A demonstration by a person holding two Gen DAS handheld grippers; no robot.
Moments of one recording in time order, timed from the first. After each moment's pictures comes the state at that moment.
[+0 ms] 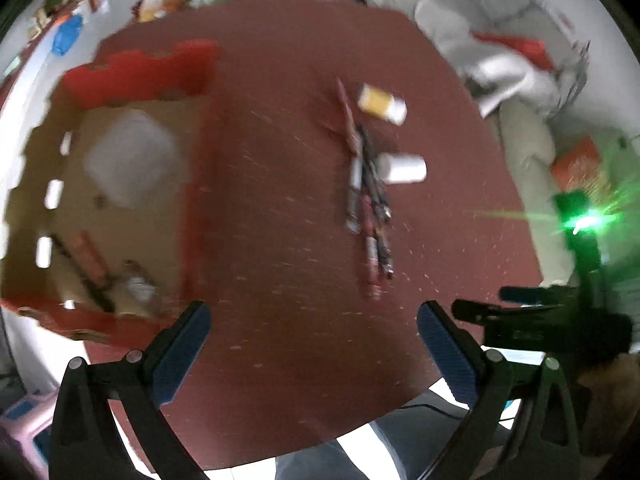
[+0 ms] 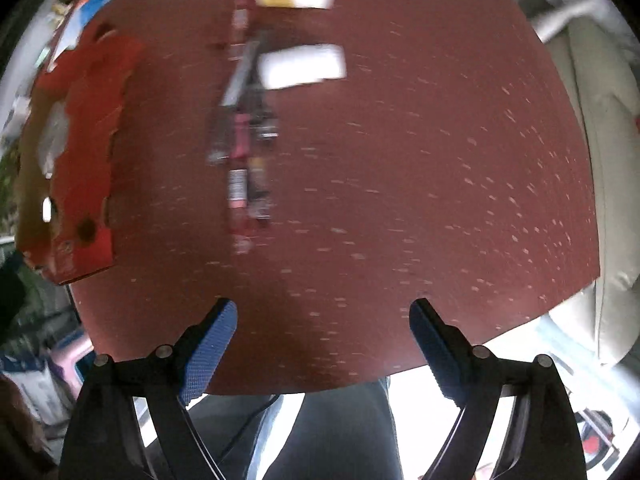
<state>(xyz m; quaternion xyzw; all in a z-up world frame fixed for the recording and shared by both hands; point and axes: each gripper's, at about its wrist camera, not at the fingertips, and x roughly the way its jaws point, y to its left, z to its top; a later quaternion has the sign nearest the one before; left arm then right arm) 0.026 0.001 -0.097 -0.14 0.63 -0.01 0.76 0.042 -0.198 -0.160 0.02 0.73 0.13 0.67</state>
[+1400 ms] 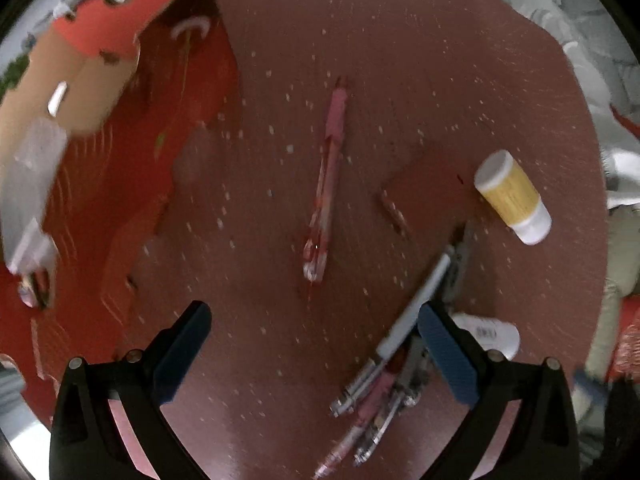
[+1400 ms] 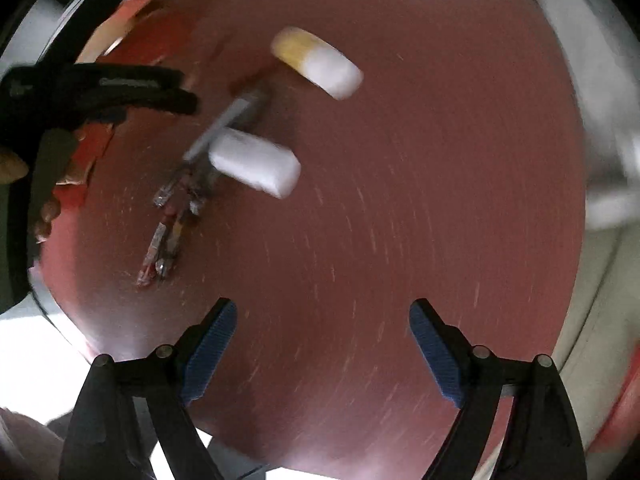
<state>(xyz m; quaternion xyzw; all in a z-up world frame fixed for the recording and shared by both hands) 0.148 0.006 -0.211 -0.24 0.66 0.20 0.68 0.152 -0.204 -0.165 -0.21 0.59 0.36 0.69</state>
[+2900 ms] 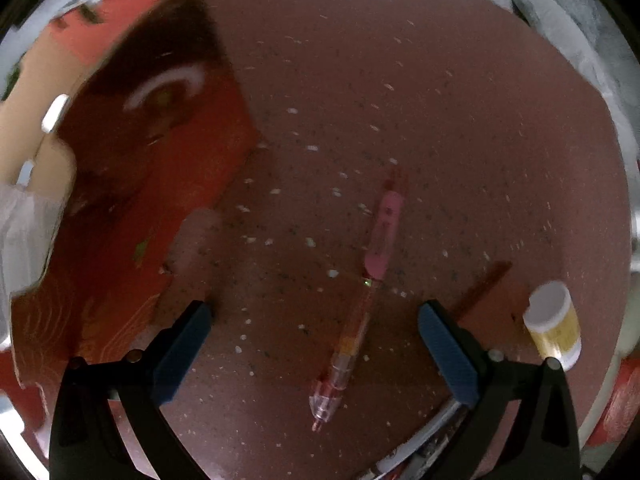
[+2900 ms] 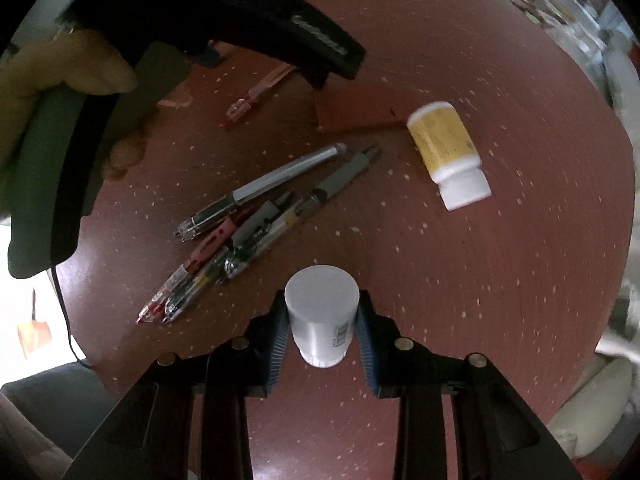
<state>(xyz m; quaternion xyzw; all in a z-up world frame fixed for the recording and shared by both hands) 0.191 0.062 -0.229 -0.24 0.64 0.25 0.68 0.156 -0.140 -0.179 -0.30 0.55 0.44 0.65</state>
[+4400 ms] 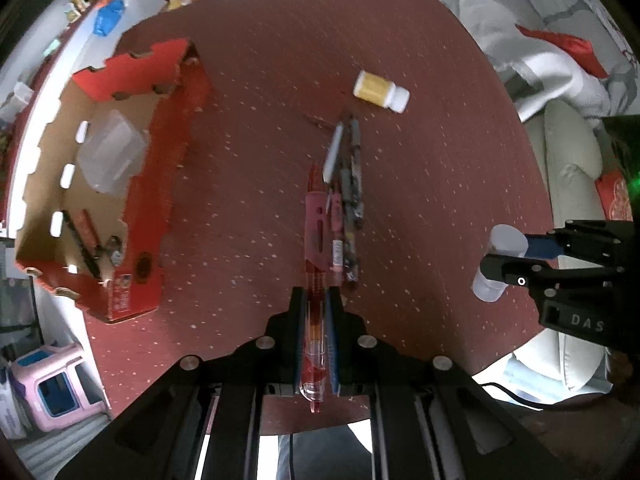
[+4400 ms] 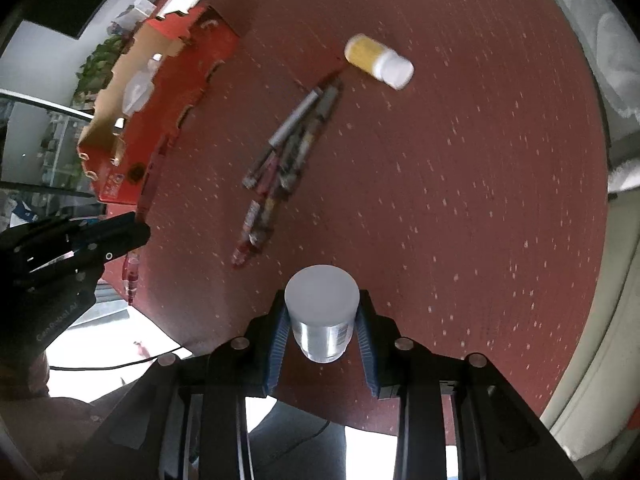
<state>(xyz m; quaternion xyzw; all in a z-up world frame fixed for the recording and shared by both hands) 0.048 -0.059 -0.097 -0.13 0.65 0.10 0.74 0.118 -0.231 -0.126 -0.10 0.65 0.38 0.65</state>
